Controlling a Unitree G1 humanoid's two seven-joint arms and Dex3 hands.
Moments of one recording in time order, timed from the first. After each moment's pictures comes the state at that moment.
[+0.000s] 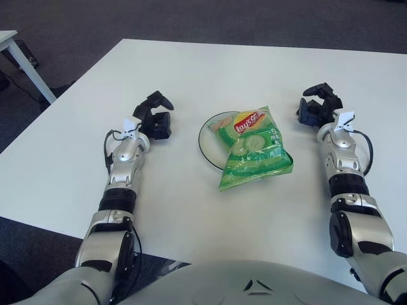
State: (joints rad) left arm -0.35 0.18 0.11 0.52 -0.14 -0.34 -0.23; right arm -0.49 -0.27 -0.23 0.61 0.06 -0.20 -0.02
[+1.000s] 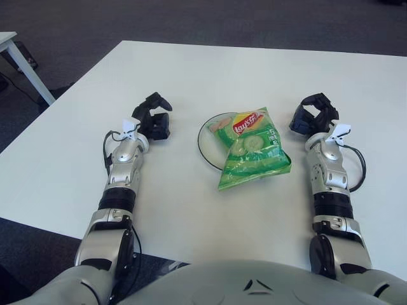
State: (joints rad) left arm -0.36 0.18 0.12 0.58 -0.14 -0.37 -0.24; right arm -0.33 -0.07 -0.27 0.29 0.13 -0.03 -0.19
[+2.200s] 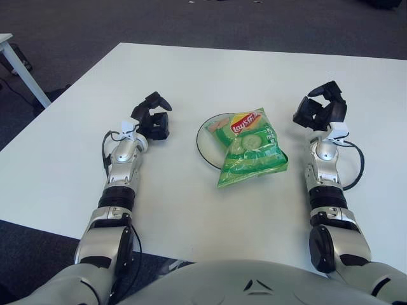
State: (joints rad) left arm -0.38 0.19 0.12 0.63 -0.15 -0.43 -0.27; right arm -0.41 -0.09 -0.26 0.52 0.06 -0.42 -0.24
